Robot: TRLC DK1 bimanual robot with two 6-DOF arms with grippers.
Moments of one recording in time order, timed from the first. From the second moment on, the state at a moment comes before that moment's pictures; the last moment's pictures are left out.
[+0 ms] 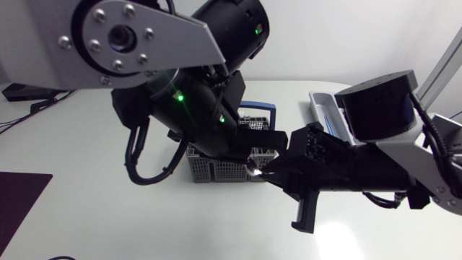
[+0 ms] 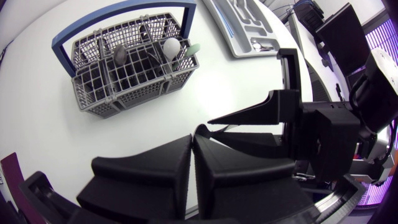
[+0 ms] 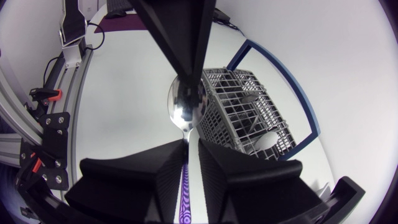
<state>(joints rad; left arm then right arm) -0.92 1.60 1.48 -0.94 0.04 -0.55 0.64 1.10 0.72 -0.37 -0.28 -0.59</state>
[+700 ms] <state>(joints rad) -0.79 1.60 1.54 -0.94 0.12 -0.55 0.57 1.07 0.69 -0.46 -0.36 -0.62</state>
